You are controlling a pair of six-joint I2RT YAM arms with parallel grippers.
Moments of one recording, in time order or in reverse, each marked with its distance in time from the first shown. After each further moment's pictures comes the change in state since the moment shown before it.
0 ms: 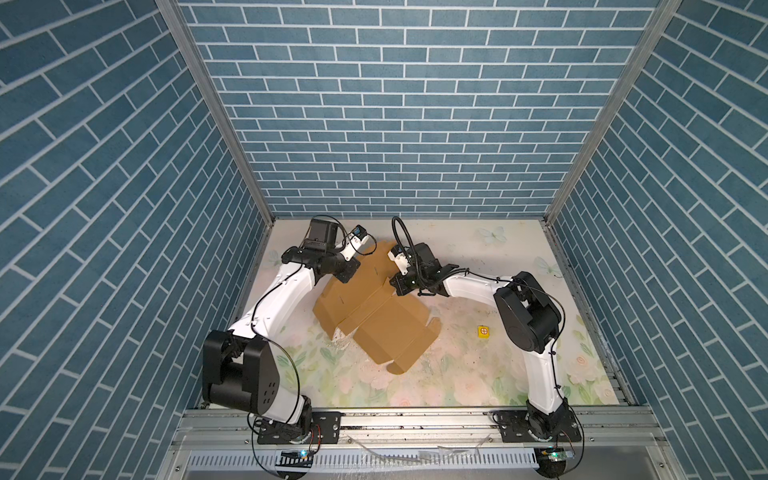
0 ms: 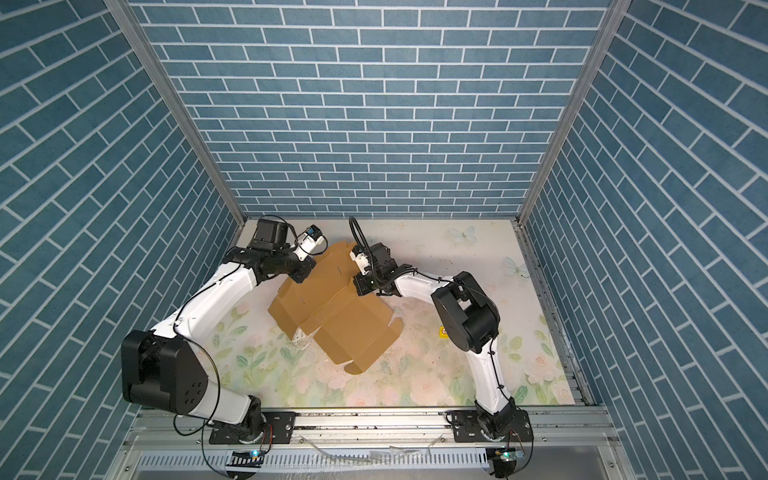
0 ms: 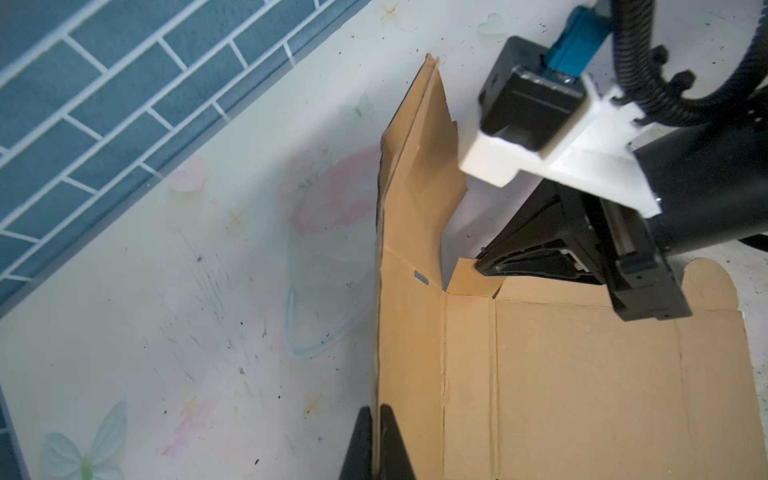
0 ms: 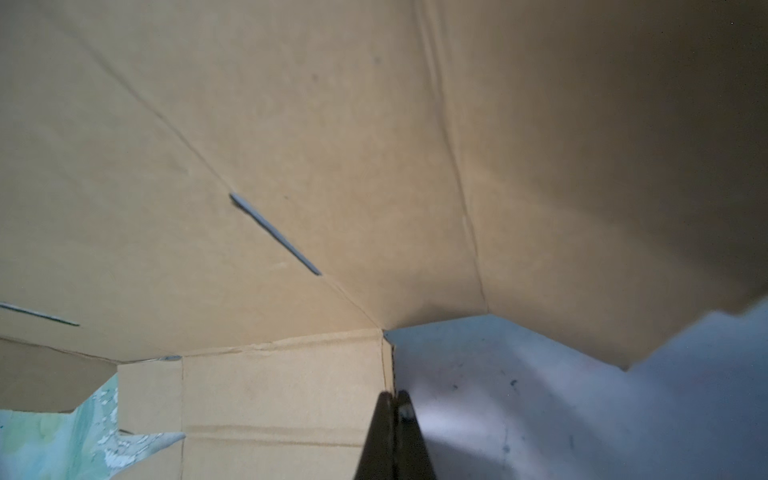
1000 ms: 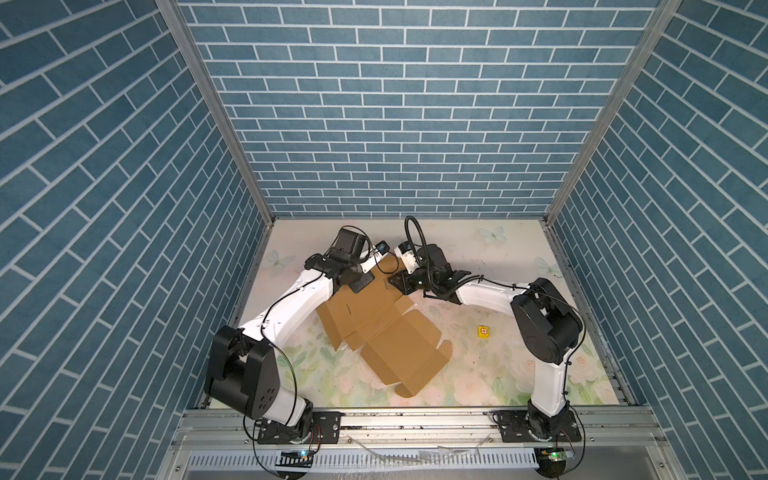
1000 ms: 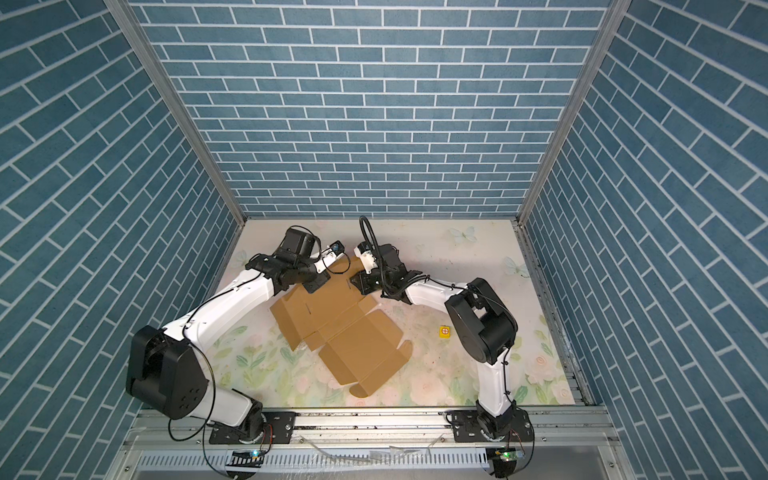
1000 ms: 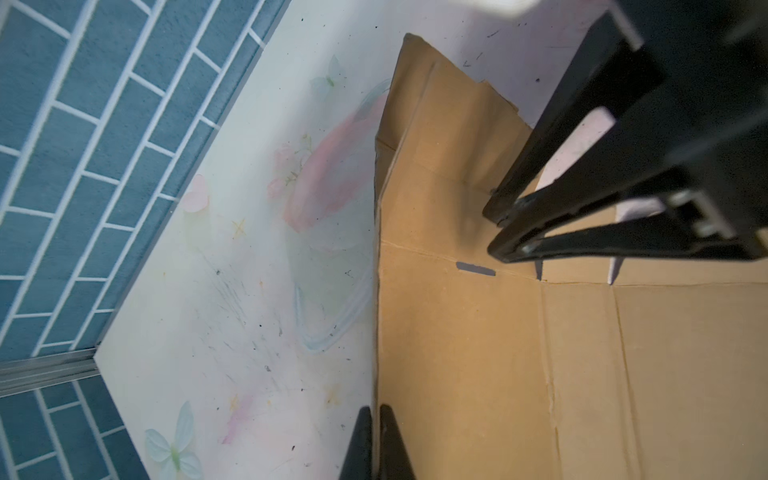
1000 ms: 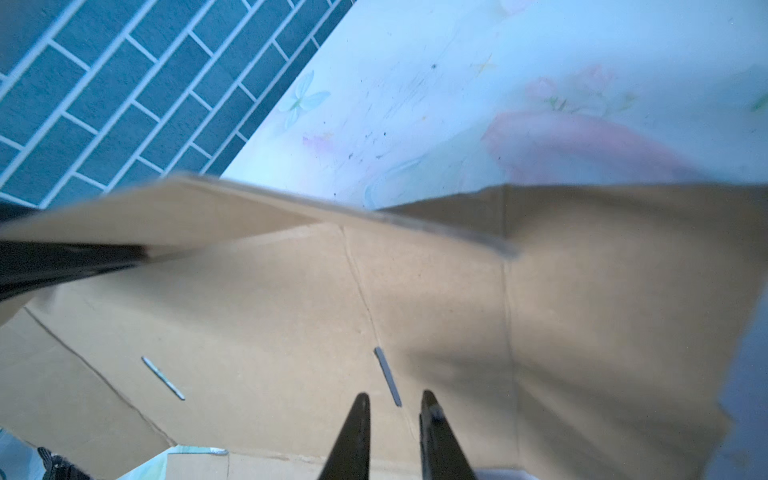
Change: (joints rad) left arm -0.166 -0.005 -0.056 0.021 -0.272 0.126; right arm -0.018 -0.181 -0.188 0.193 -0.089 0.137
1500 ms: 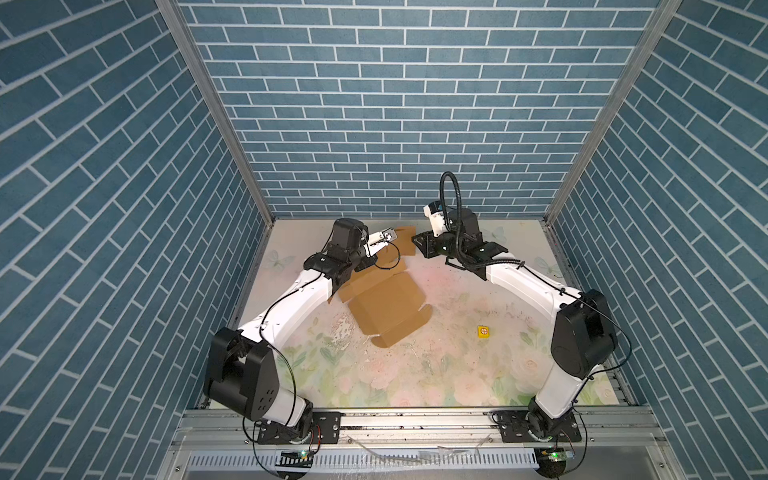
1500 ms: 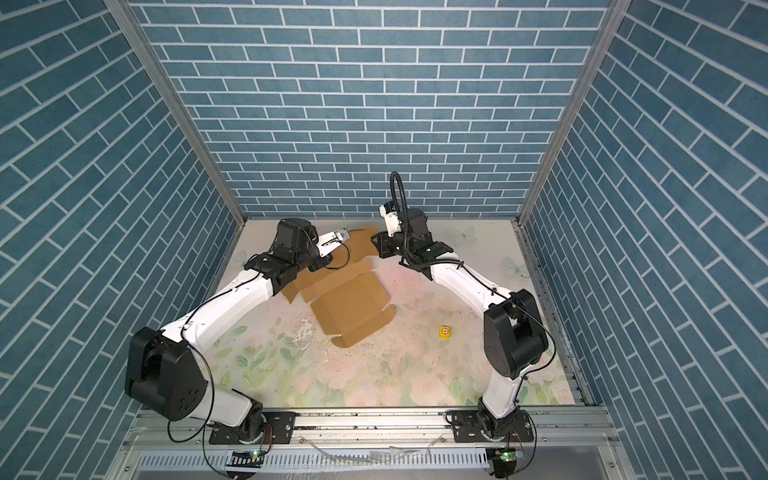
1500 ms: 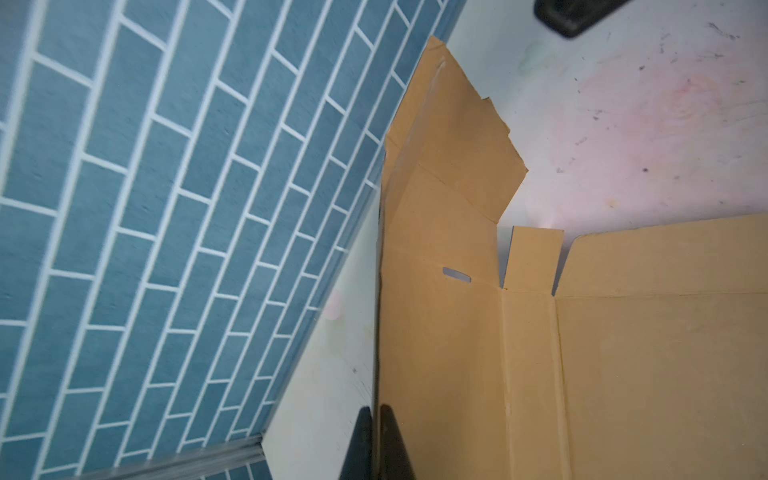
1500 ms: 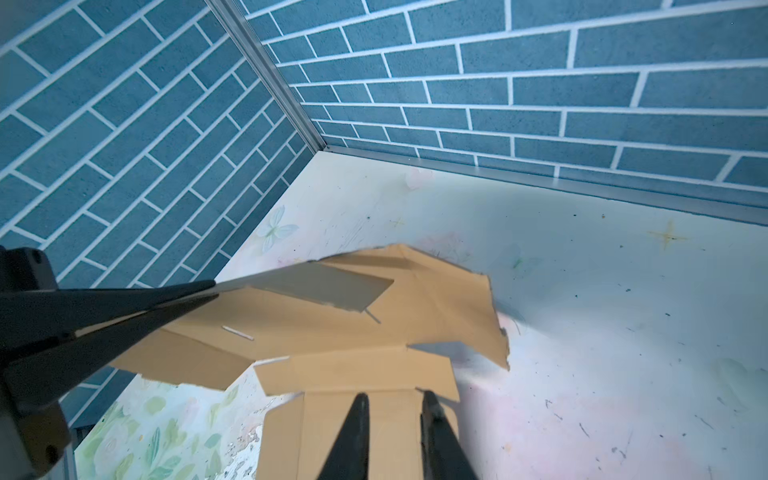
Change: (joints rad) left arm 0.000 -0.009 -0.025 0.409 -0.026 0.304; right arm -0.126 -0.152 0.193 -0.235 0.093 -0.034
